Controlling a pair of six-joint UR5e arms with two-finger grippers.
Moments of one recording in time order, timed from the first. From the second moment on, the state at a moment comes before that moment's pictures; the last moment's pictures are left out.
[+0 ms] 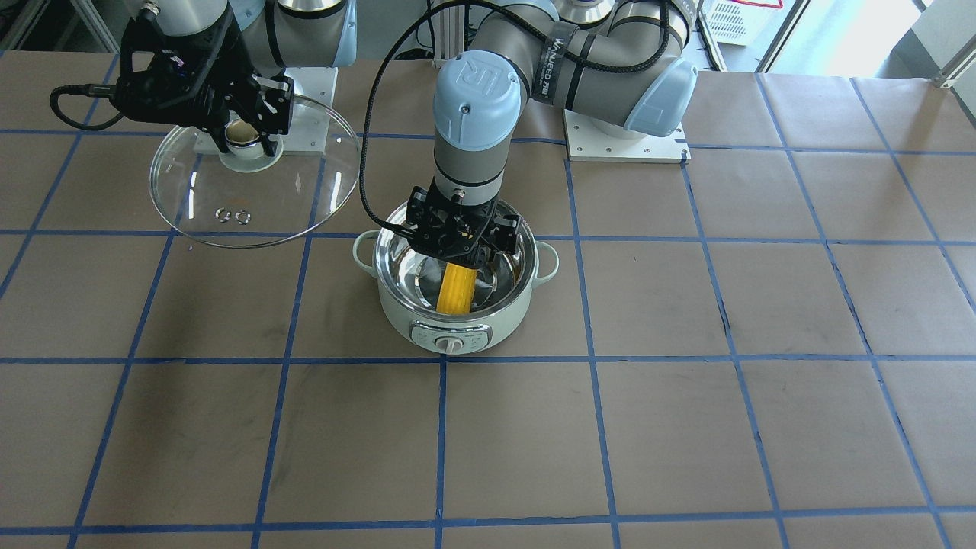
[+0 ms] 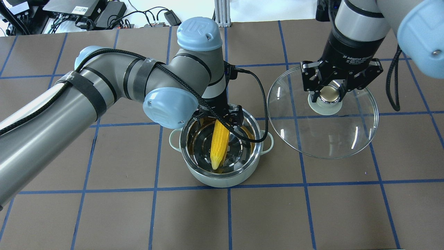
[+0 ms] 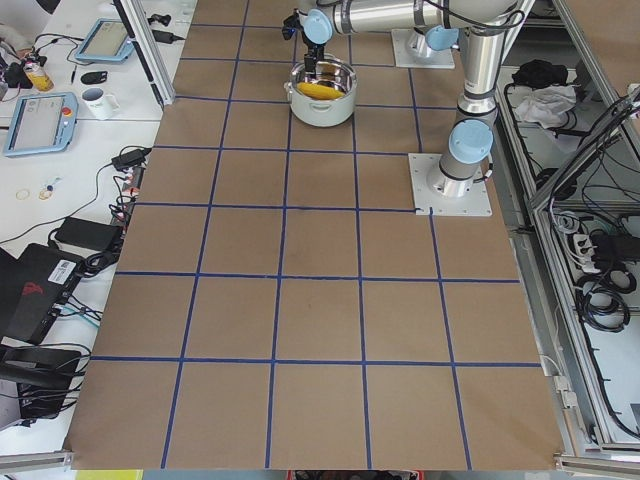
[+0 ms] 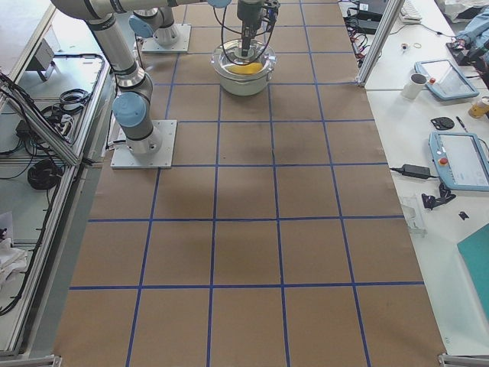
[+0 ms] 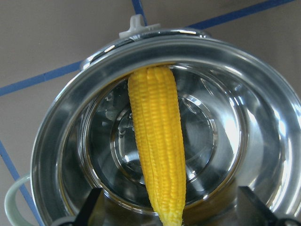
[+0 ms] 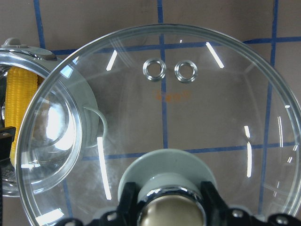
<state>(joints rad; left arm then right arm) -1.96 -1.82 -1.66 -1.33 1.50 -0.10 1.64 -1.63 1.55 -1.41 -1.60 0.12</state>
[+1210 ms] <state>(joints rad) -1.59 -1.79 -1.41 -1.53 1.69 0.02 1.89 -1.46 1.54 -1.60 -1.59 0.31</state>
